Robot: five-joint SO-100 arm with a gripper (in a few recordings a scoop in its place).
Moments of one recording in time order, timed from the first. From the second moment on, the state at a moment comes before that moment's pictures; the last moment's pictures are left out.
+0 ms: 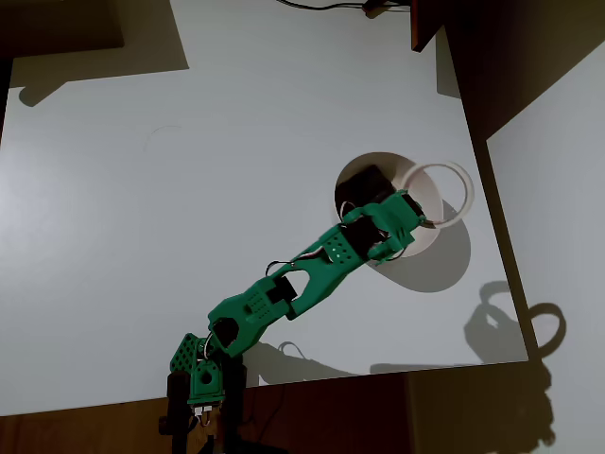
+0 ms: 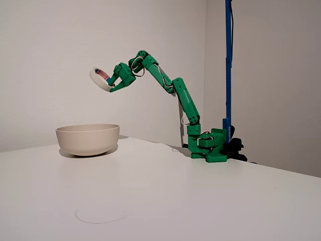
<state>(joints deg) 62.7 70.7 21.4 79.1 0.4</state>
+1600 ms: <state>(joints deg) 59.4 53.4 21.4 73.7 2.8</state>
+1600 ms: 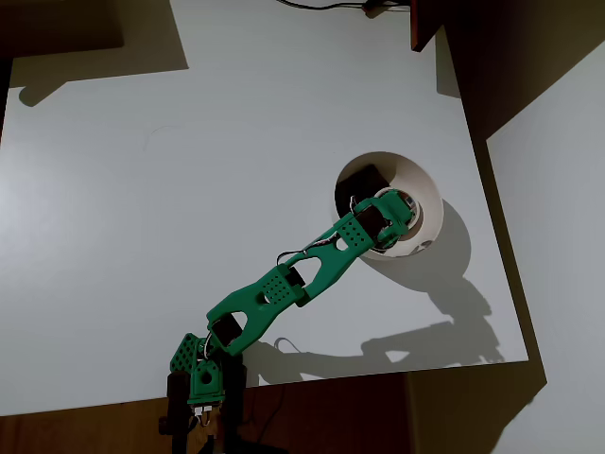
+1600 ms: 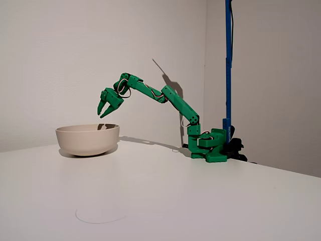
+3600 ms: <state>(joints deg) -3.1 146.5 89.1 87.8 5.3</state>
